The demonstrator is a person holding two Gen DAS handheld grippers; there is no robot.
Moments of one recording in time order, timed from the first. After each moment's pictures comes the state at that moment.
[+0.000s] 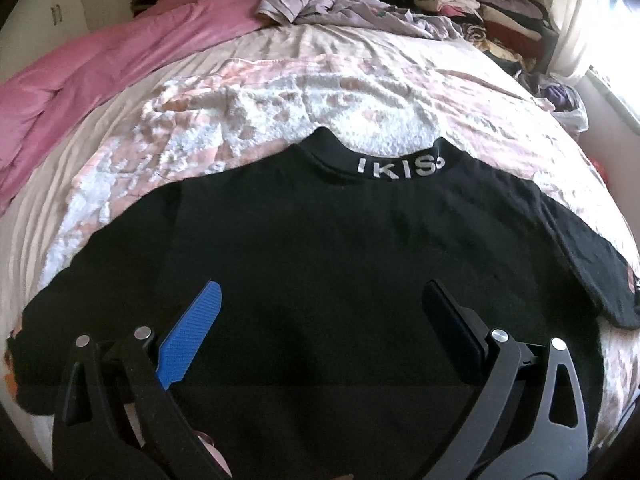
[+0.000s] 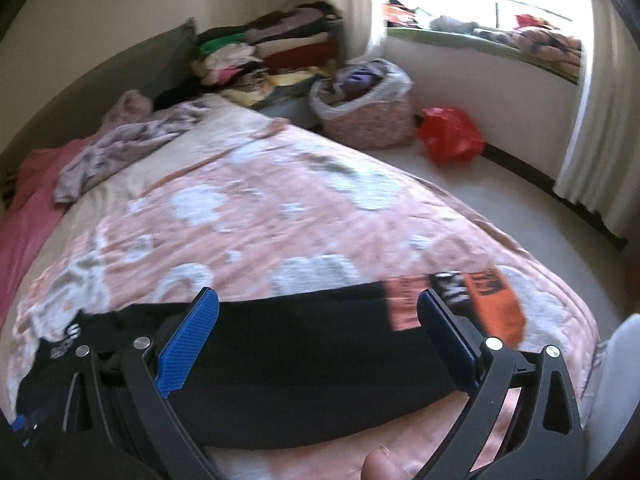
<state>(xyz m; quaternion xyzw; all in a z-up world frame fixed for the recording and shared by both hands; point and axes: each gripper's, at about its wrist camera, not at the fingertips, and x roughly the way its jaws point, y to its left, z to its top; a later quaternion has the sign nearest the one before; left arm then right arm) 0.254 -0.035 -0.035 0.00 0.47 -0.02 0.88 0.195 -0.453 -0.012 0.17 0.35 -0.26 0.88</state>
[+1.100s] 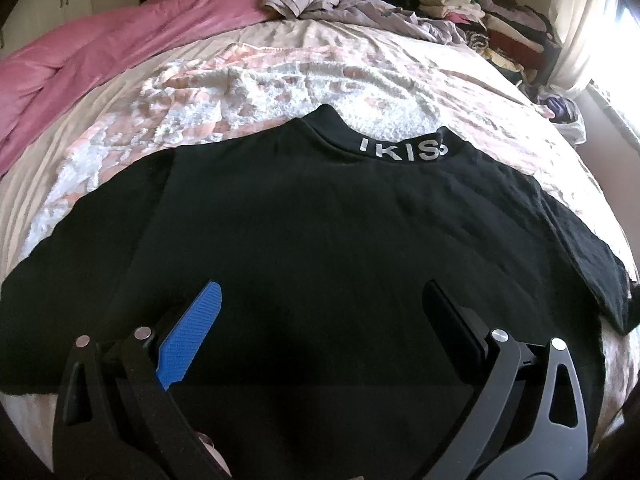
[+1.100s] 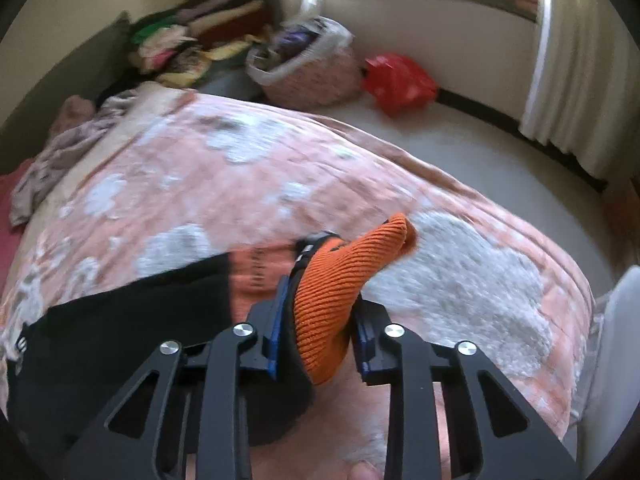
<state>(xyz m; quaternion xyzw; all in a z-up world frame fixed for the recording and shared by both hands) 0.244 -0.030 -0.051 -0.03 0.46 -0.02 0.89 0.166 -0.524 -0.073 0.23 0.39 -0.29 0.84</state>
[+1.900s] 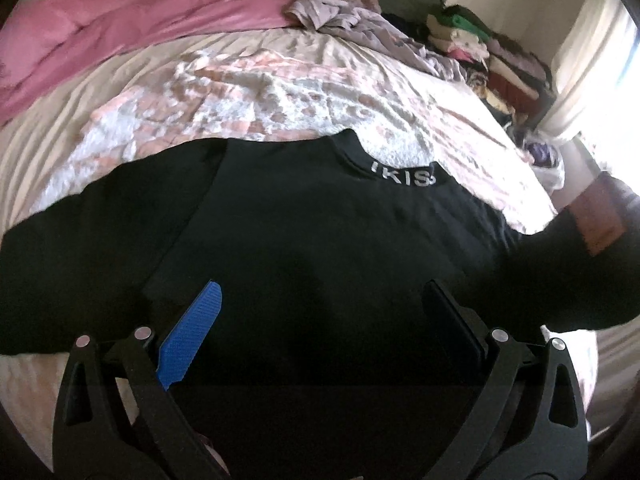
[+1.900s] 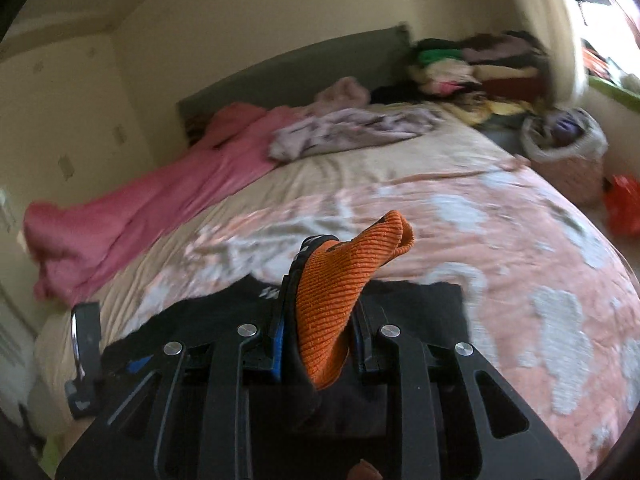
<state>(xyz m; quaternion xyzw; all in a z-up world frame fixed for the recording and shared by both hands) 0.210 0.017 -0.022 -0.13 0.45 -0.03 0.88 0.197 -0.267 0.067 0.11 0.30 0.13 0.94</state>
